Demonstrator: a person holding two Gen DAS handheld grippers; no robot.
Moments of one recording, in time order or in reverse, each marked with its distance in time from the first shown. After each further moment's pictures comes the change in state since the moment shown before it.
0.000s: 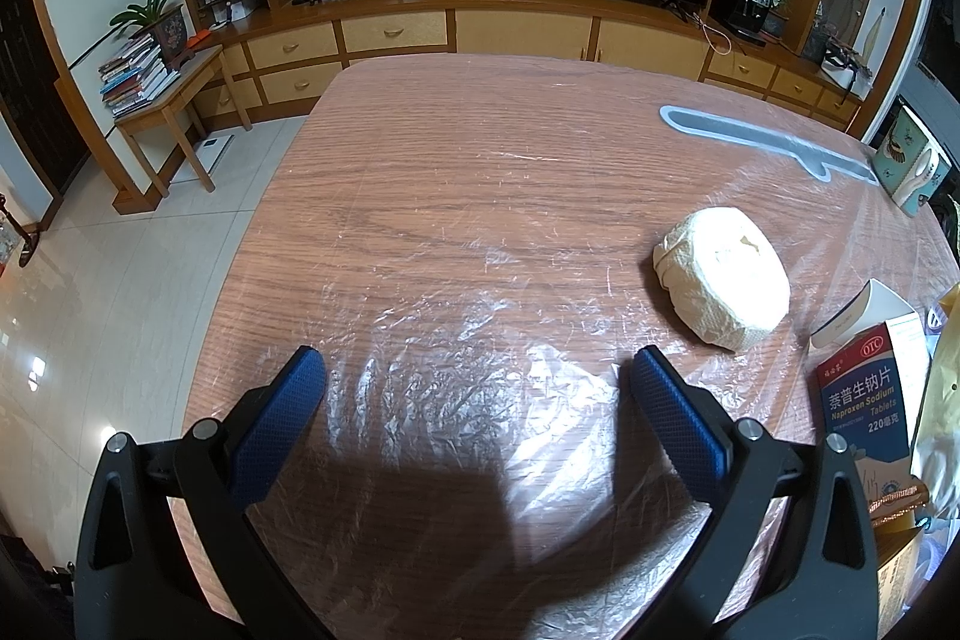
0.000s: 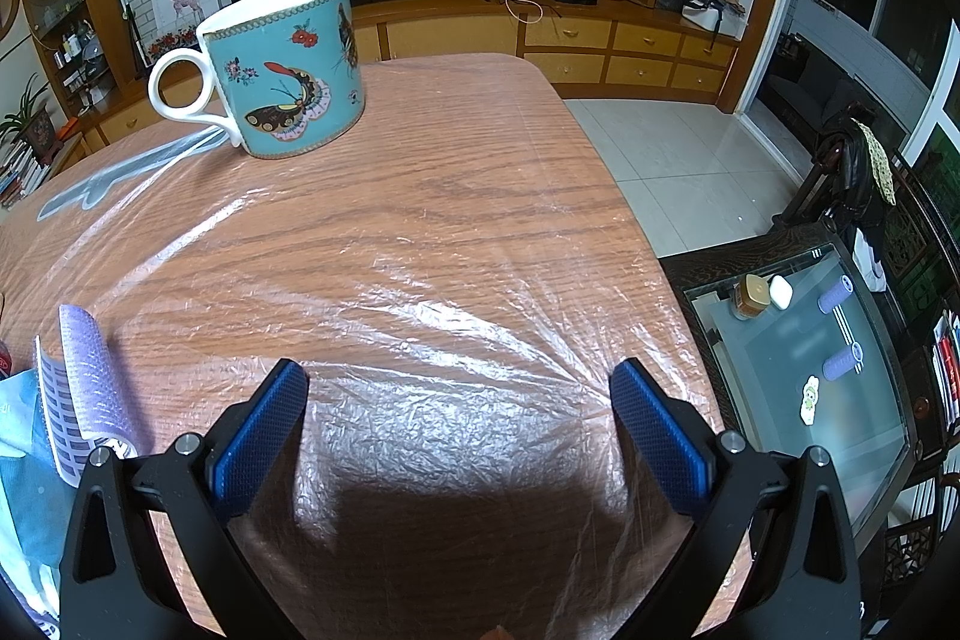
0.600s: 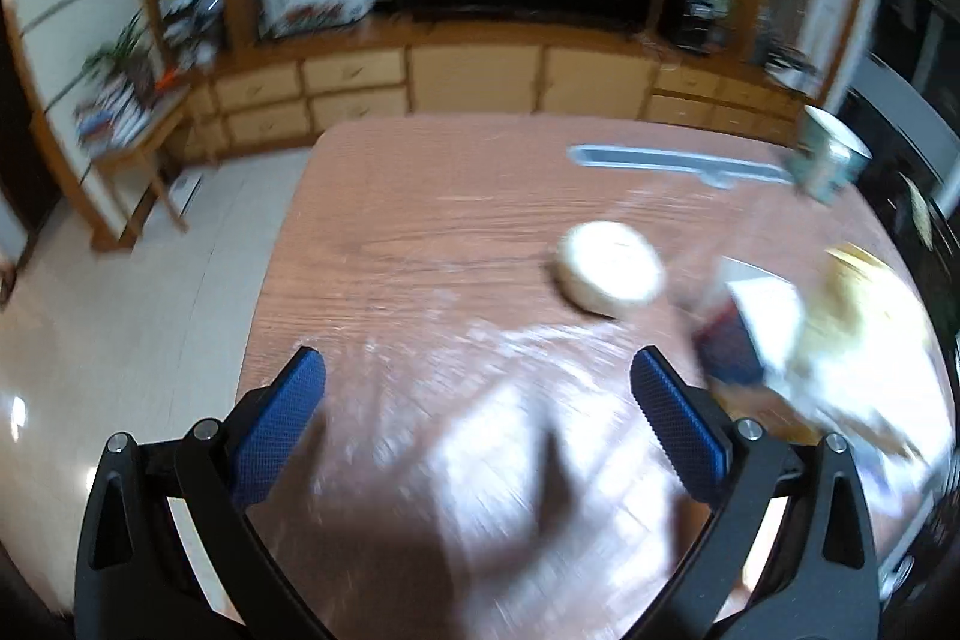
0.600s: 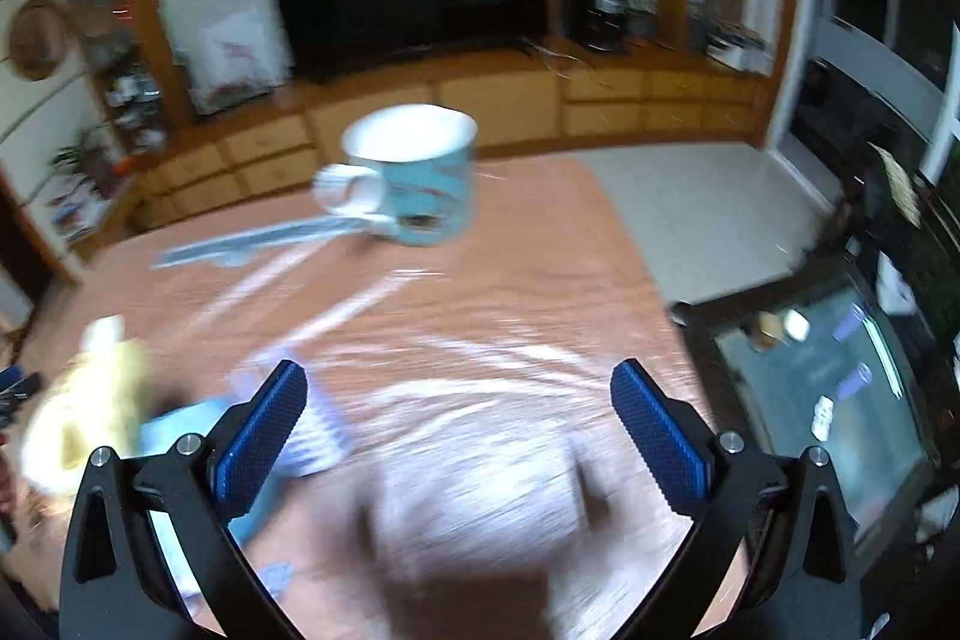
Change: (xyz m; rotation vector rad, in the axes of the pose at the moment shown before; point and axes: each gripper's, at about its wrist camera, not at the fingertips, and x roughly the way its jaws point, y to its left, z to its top) left arm -0.086 -0.013 -0.013 0.104 -0.085 -0.110; right arm -0.112 0.038 0.008 -0.021 -0.122 0.156
